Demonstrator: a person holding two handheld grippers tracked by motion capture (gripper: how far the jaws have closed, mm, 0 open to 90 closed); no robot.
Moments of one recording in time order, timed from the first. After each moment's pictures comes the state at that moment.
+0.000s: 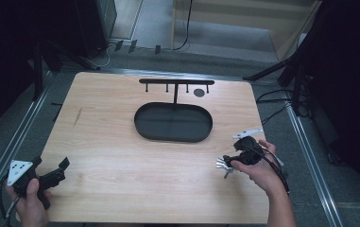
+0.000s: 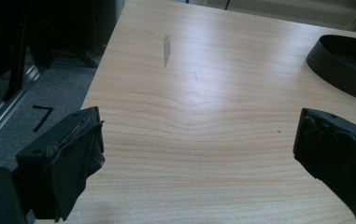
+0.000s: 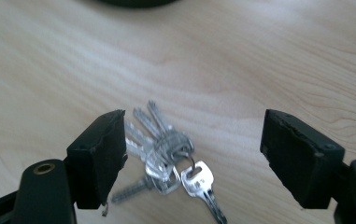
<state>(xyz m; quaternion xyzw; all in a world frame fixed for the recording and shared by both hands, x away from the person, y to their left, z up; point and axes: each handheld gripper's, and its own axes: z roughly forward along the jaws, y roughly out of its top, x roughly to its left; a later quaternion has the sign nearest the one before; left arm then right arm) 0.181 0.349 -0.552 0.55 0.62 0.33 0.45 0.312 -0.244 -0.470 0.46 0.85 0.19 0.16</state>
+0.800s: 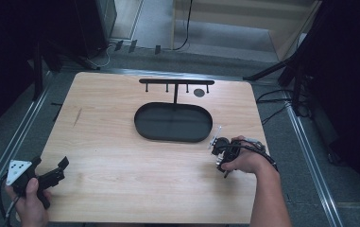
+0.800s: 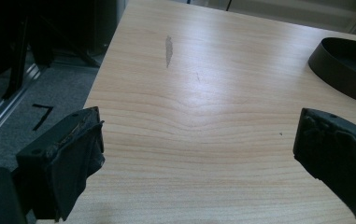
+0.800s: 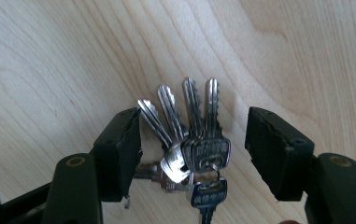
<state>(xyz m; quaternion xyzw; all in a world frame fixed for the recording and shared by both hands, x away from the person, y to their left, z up) 0.182 0.350 -0.552 0.55 0.62 0.33 0.45 0.344 -0.196 -0.502 0.24 0.97 0.00 0.07</state>
